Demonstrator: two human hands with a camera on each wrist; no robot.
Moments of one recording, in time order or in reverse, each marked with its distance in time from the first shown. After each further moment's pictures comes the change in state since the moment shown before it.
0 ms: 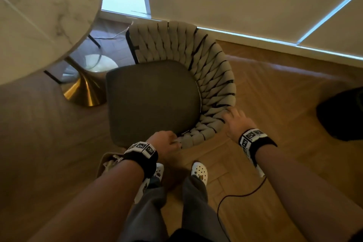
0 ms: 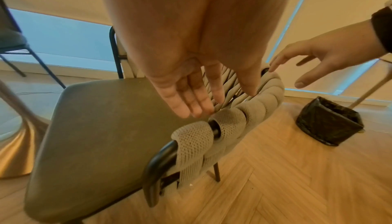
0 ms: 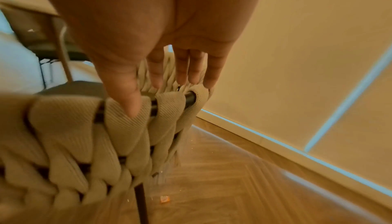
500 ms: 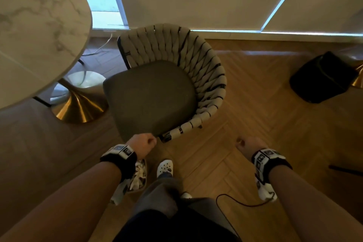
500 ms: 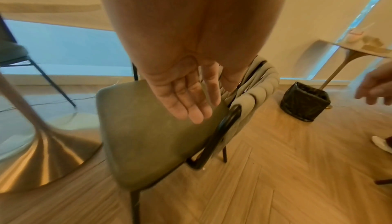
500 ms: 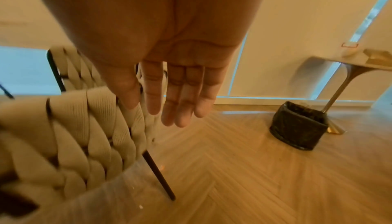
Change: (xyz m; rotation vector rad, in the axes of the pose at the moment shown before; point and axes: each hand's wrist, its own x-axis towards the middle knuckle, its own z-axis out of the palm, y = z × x) left_hand -0.083 -0.123 -0.031 0.141 0.025 0.096; right_hand -0.166 -0.079 0.051 0.361 -0.219 0.487
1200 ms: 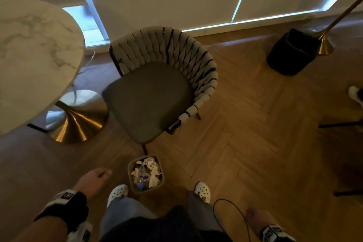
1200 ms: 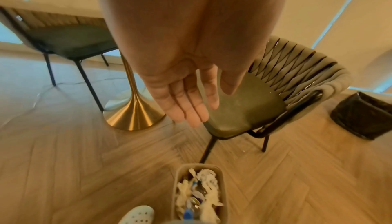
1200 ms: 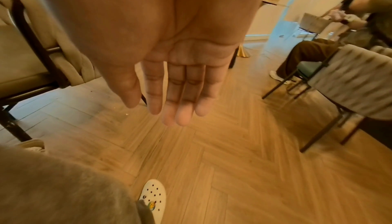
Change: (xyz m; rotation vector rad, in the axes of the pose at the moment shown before) left_hand -0.126 -0.212 -0.016 -0.044 0.012 -0.216; right_hand -0.226 -0.042 0.259 0.190 -0.432 0.318
